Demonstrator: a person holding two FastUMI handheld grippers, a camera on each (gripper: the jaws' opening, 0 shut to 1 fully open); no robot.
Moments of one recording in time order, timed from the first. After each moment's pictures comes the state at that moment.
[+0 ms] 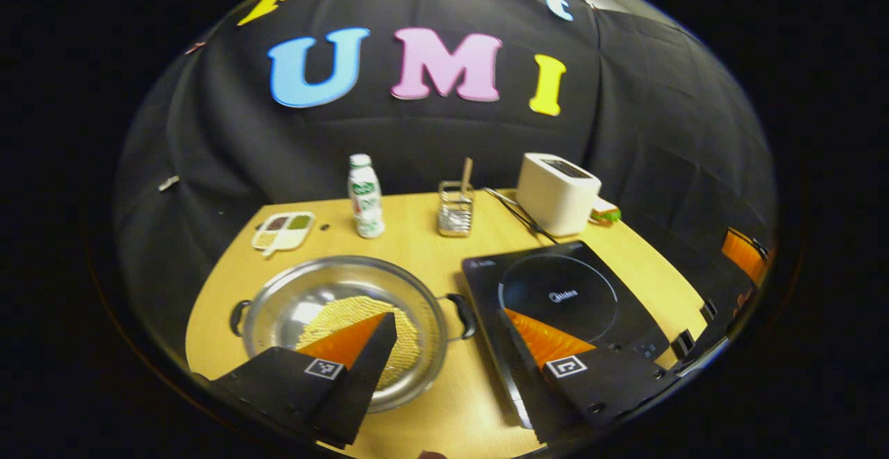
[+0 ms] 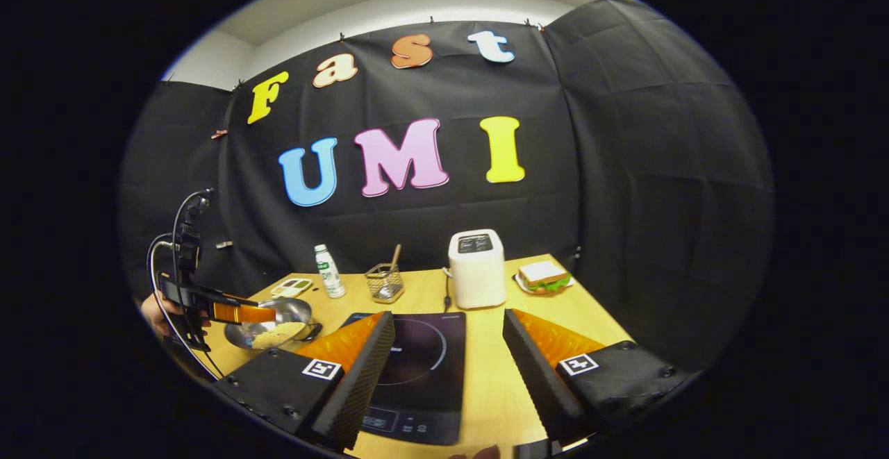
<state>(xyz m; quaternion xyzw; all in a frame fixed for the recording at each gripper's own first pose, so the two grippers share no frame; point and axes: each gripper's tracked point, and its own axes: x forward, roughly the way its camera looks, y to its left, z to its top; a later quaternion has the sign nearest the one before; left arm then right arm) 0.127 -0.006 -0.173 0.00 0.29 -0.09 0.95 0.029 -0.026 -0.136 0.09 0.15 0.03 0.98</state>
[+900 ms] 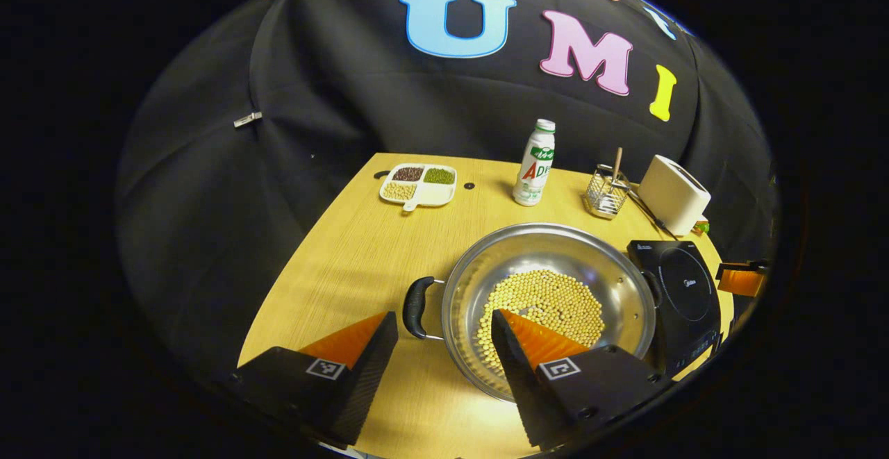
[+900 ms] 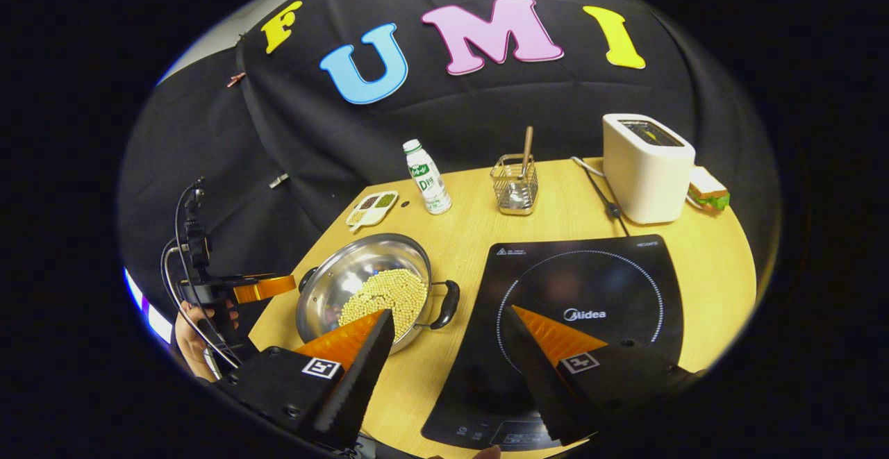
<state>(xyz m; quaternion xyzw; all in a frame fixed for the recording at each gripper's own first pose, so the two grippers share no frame) 0.142 0.224 -0.257 -0.04 0.39 0.01 0.92 0.103 0.217 -0.249 0.12 0.40 0.15 0.89</state>
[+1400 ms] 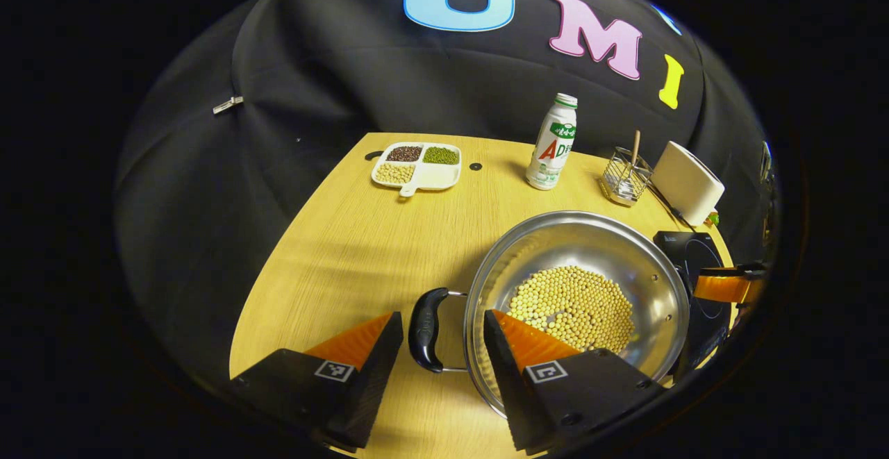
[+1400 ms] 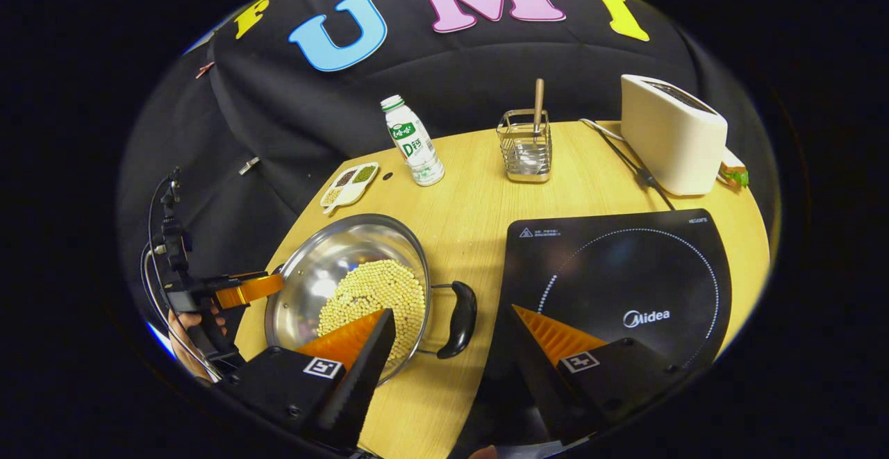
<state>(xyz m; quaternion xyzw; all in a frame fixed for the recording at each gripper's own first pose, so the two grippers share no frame) 0.176 0.233 -0.301 -0.05 0.42 -0.01 0.91 0.137 0.259 -0.317 0.13 0.46 0.12 0.87</state>
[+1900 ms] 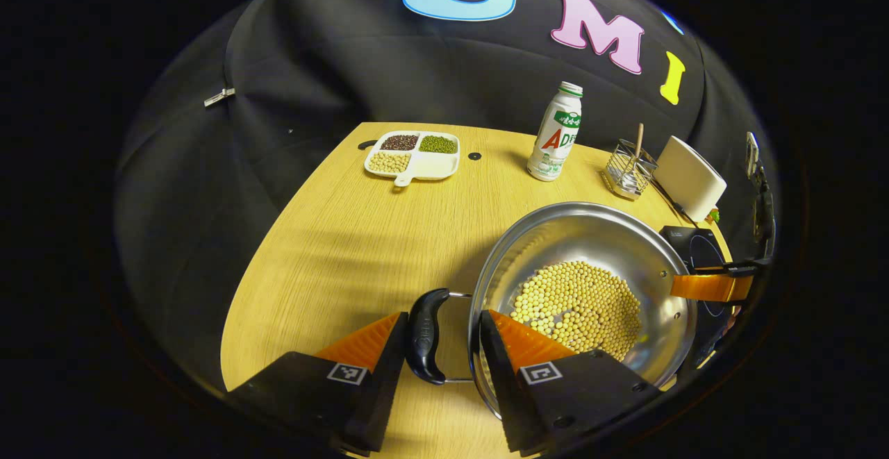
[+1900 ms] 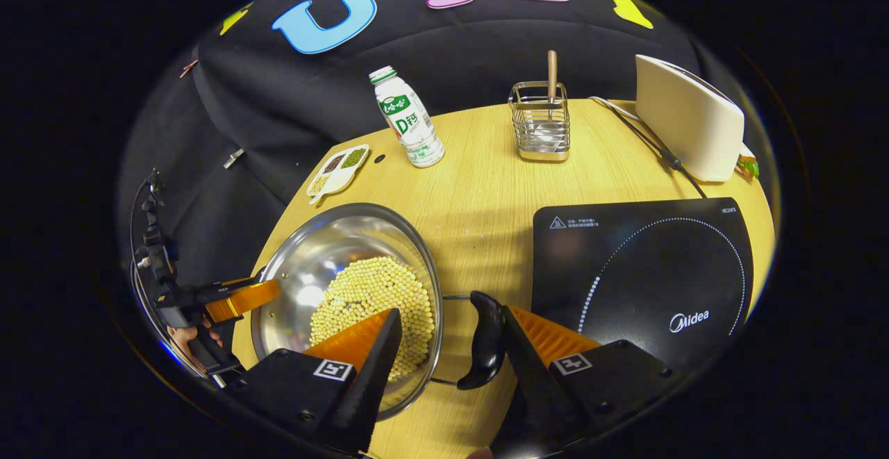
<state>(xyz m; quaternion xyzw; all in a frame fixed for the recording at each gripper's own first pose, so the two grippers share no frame) 0.182 0.233 -0.320 -0.05 0.43 -0.01 0.90 0.157 0.276 -0.355 0.11 0.50 0.09 0.86</state>
